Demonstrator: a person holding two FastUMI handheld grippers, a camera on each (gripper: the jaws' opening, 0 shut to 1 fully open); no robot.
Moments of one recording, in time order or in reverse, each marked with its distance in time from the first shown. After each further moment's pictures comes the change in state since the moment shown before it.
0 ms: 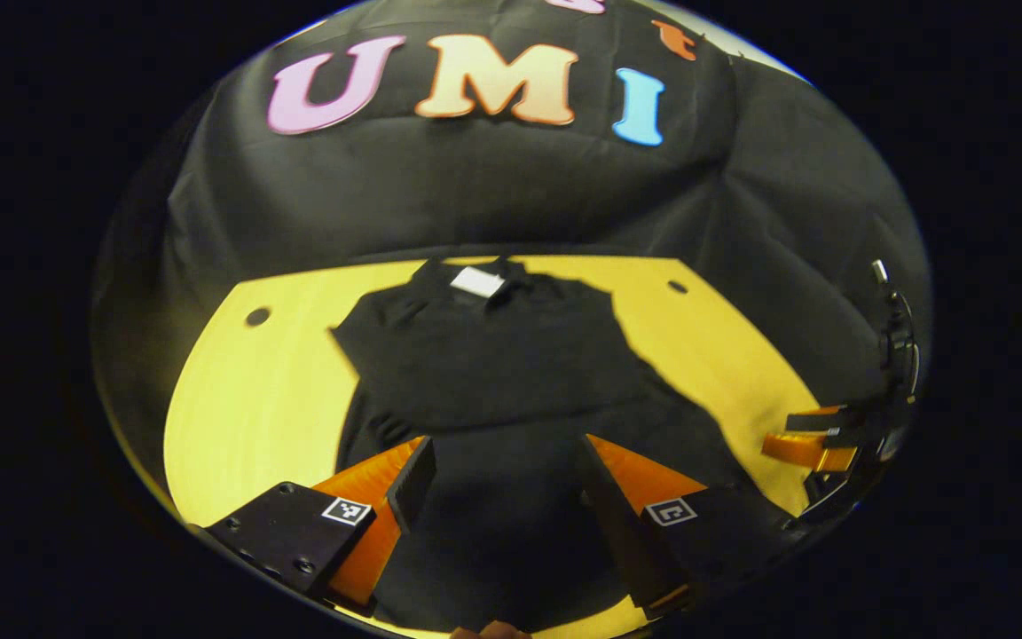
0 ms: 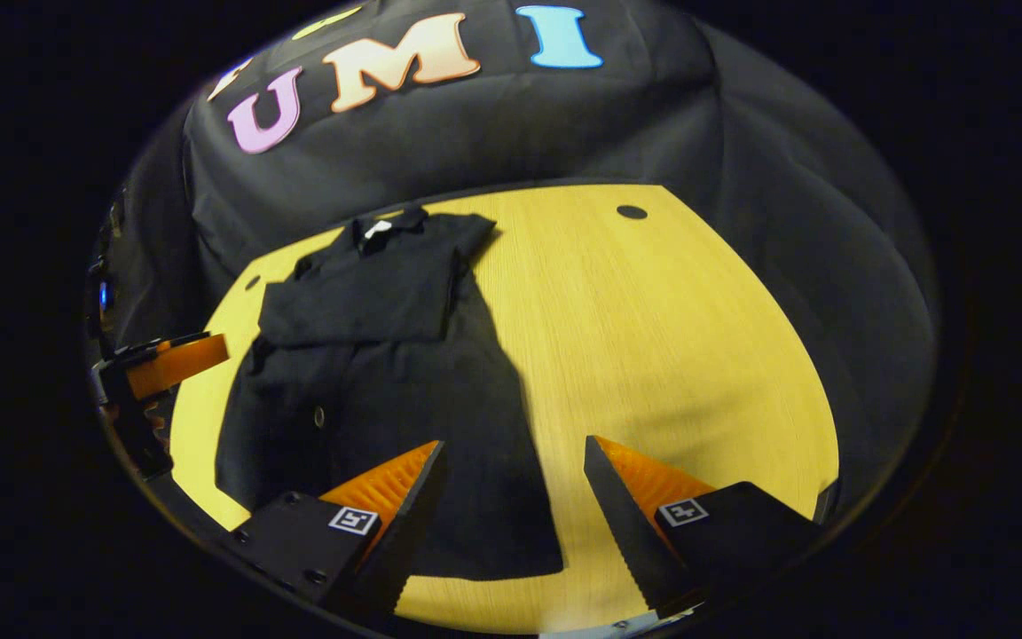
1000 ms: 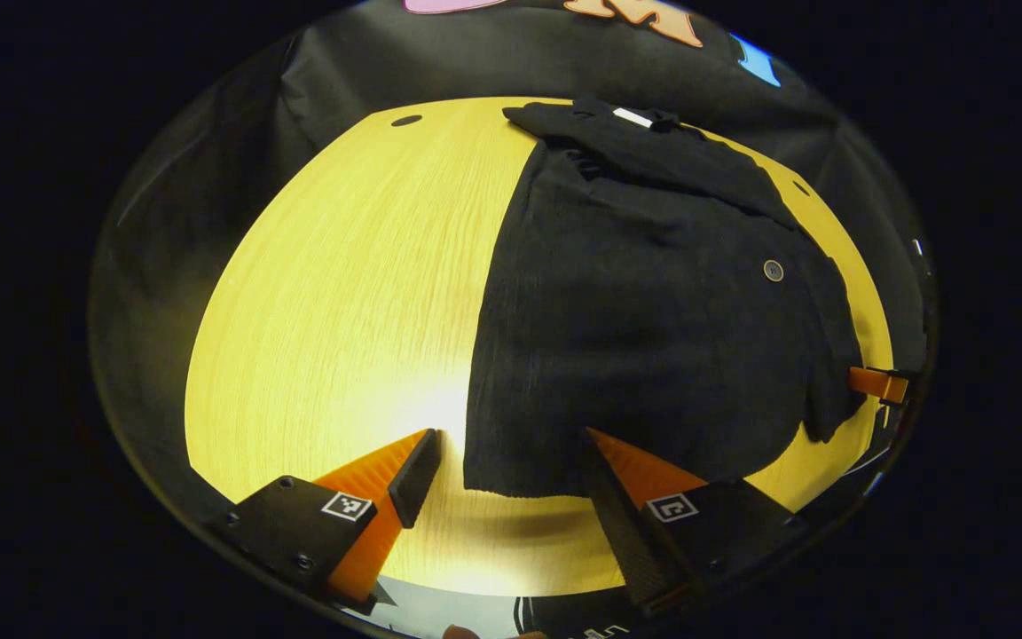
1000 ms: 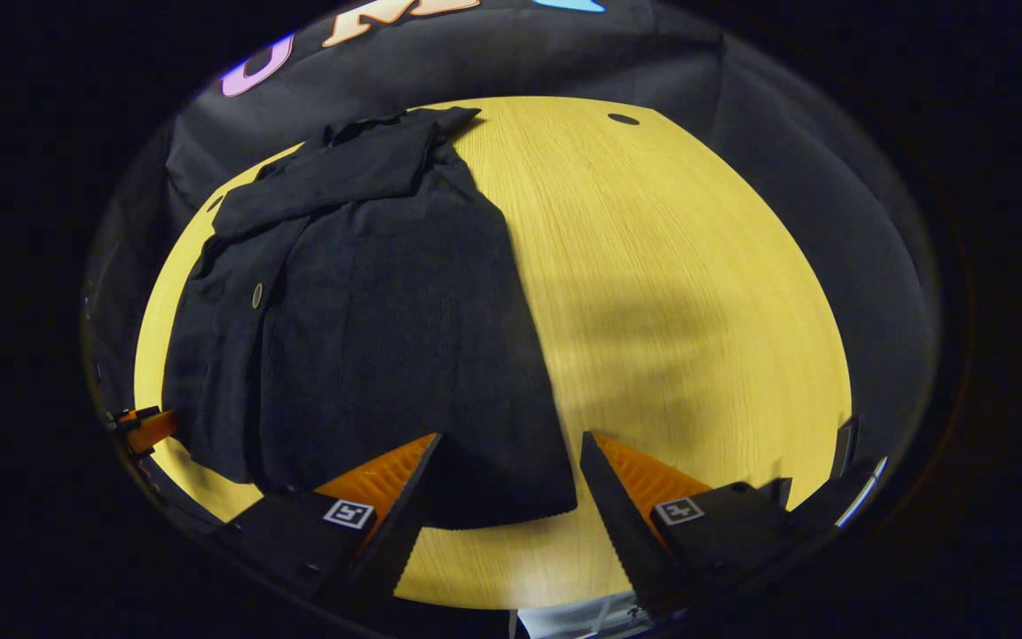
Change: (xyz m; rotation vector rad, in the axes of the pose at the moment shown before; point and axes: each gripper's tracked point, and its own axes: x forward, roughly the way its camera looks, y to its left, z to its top) left arm -0.060 0.084 -0.184 -0.174 0.379 0.245; right arm 0.023 0.001 -0.092 0.012 0.252 -0.088
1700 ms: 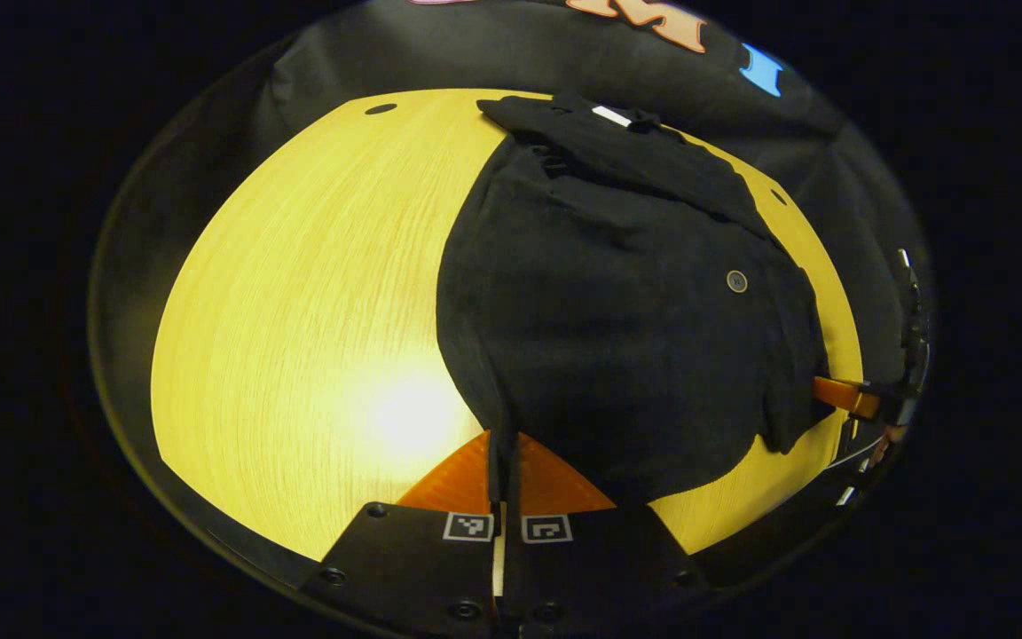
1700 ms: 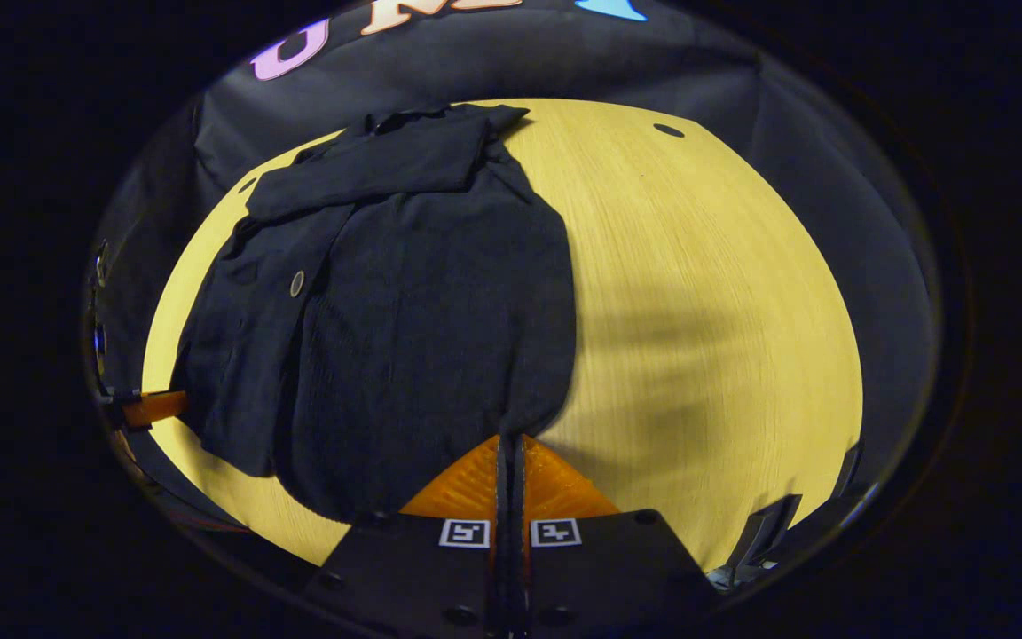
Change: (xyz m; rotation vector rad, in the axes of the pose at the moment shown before) left arm 0.000 -0.029 0.004 -0.050 0.035 -0.117; right arm -0.004 0.028 0.006 -0.111 -0.010 0.071
